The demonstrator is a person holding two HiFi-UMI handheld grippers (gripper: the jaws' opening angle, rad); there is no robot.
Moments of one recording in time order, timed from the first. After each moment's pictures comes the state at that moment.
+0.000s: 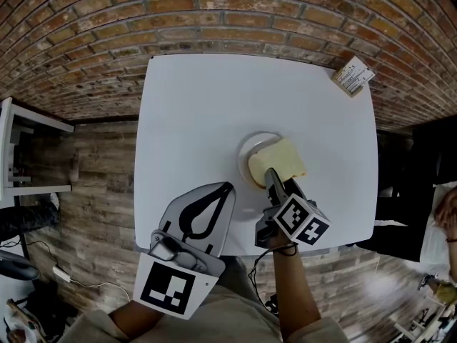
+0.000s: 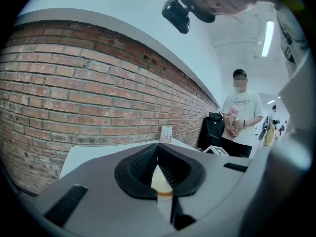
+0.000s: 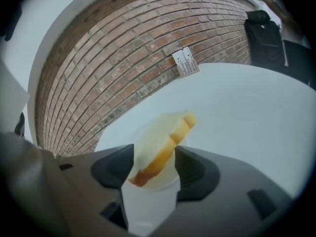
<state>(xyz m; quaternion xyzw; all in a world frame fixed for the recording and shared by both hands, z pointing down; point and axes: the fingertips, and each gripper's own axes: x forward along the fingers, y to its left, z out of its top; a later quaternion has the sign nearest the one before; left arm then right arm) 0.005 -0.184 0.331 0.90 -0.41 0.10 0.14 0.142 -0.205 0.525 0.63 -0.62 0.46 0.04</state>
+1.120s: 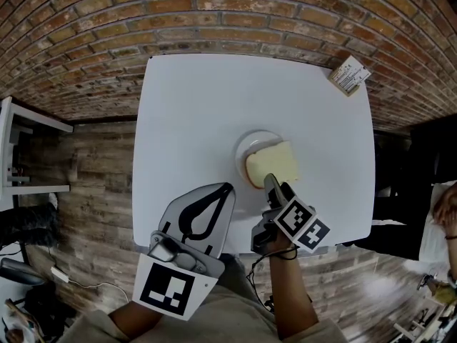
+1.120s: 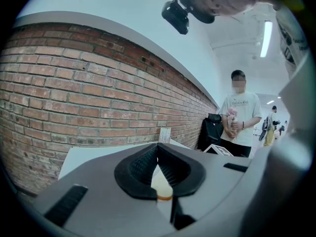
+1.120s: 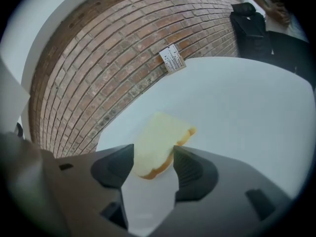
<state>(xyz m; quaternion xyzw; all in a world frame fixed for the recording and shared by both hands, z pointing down) 0.011 -0.174 0.325 0.90 -0.41 0.09 0.13 0.147 -0.180 0.523 0.64 -0.58 0.51 0.02</state>
